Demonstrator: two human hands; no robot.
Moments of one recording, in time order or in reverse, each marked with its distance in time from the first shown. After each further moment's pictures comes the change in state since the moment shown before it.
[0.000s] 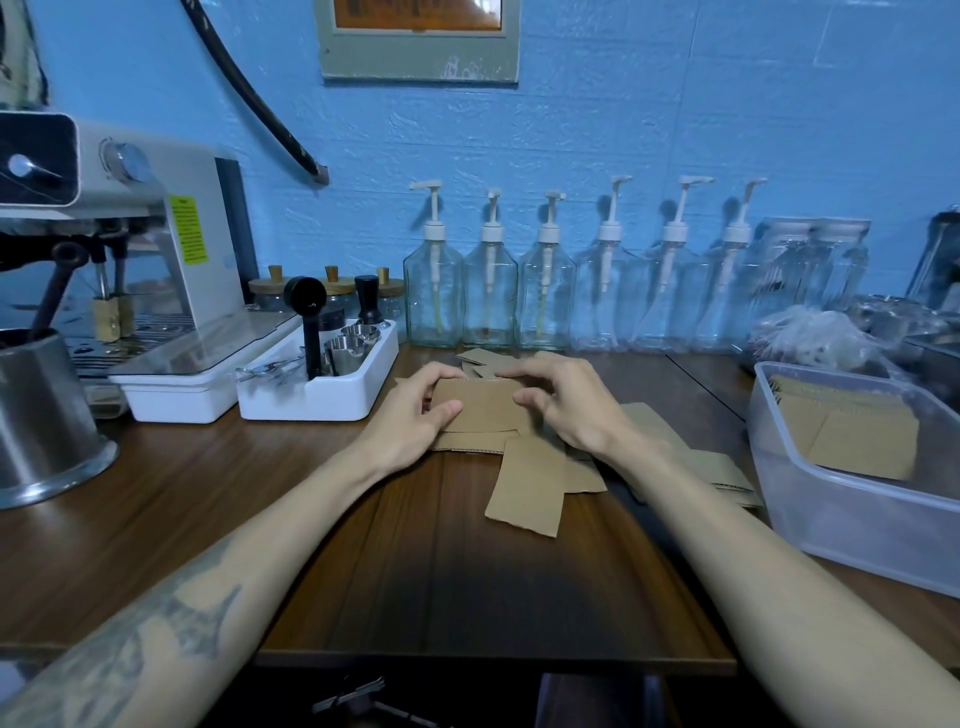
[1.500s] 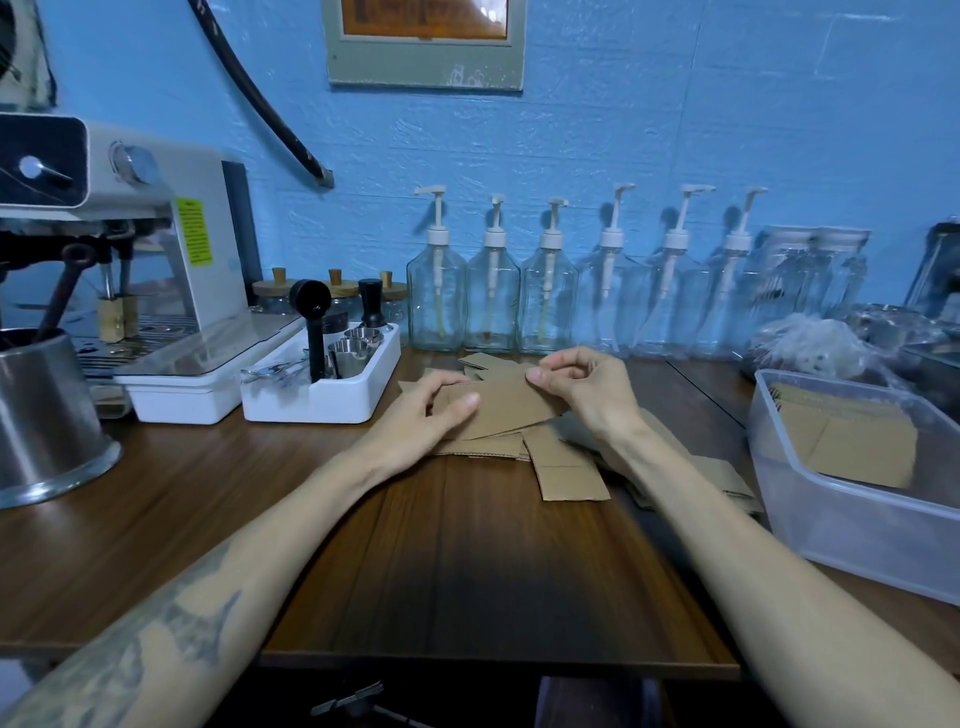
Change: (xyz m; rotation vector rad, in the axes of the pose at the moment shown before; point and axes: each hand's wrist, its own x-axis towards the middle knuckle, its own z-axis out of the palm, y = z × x) left_hand -0.004 -0.001 -0.003 -0.042 -0.067 -0.062; right_hand -0.001 -0.004 -0.003 0.712 0.281 0.488
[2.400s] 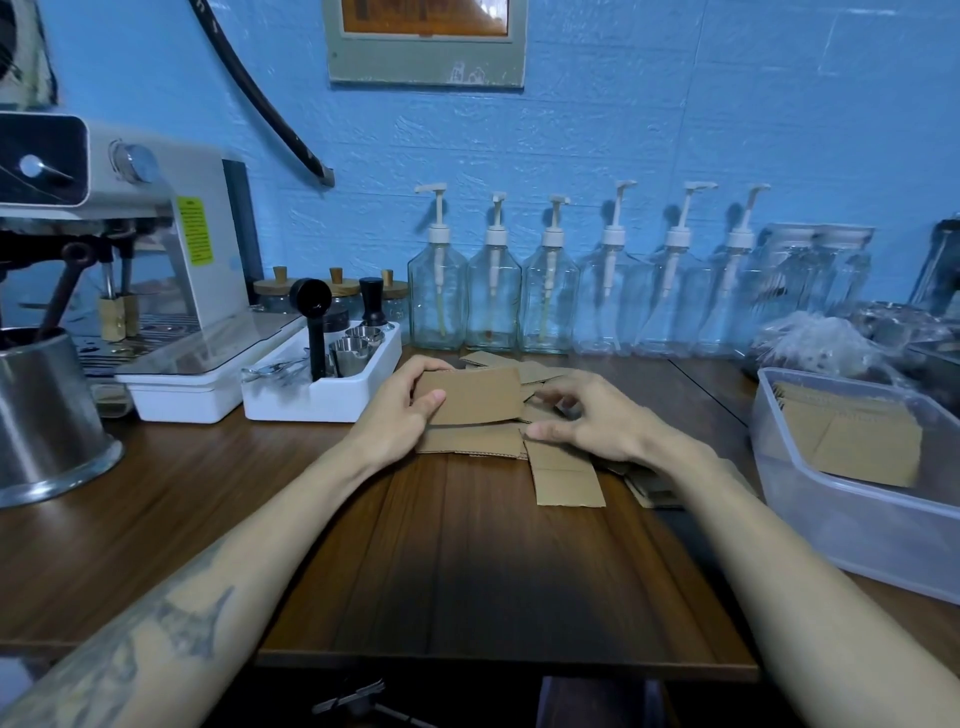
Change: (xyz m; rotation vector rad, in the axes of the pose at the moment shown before) left_hand 0.000 0.004 -0.011 0.046 0.151 0.009; right_hand 0.004 0.008 -0.026 -0.856 -0.417 -0.175
